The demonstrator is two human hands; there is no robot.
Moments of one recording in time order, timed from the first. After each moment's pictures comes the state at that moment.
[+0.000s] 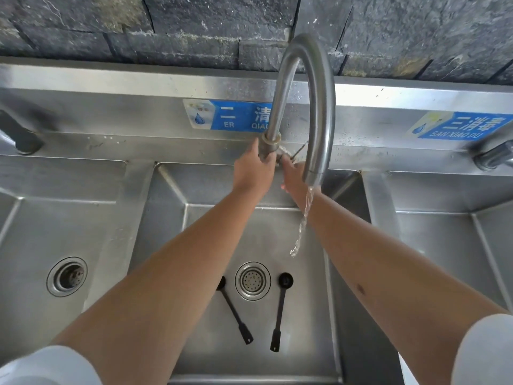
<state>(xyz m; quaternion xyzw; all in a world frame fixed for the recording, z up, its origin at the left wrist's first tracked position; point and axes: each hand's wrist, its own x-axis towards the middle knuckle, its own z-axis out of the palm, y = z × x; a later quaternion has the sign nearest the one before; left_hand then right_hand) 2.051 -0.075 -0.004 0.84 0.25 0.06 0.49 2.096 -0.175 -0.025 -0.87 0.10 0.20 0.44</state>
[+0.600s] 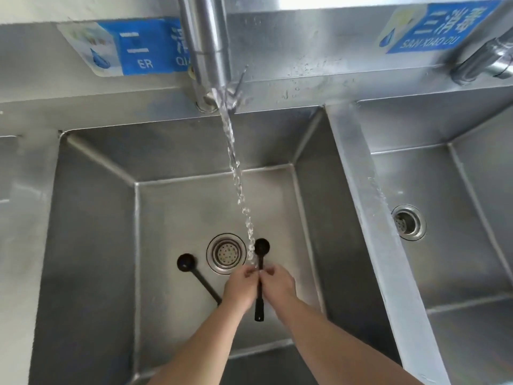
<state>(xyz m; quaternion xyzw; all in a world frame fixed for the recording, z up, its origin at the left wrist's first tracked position) 1.830 -0.189 -0.214 0.67 0.38 -0.30 0.56 1.852 -0.282 -0.202 -0.78 0.31 0.36 0.41</state>
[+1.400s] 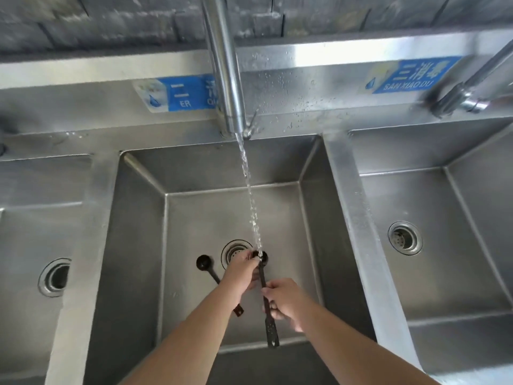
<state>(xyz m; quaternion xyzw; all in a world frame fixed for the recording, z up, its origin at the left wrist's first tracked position) 1.843 -0.165 -0.131 0.60 0.37 -0.25 0.66 1.835 -0.301 -0.112 -0.67 0.24 0.50 0.50</state>
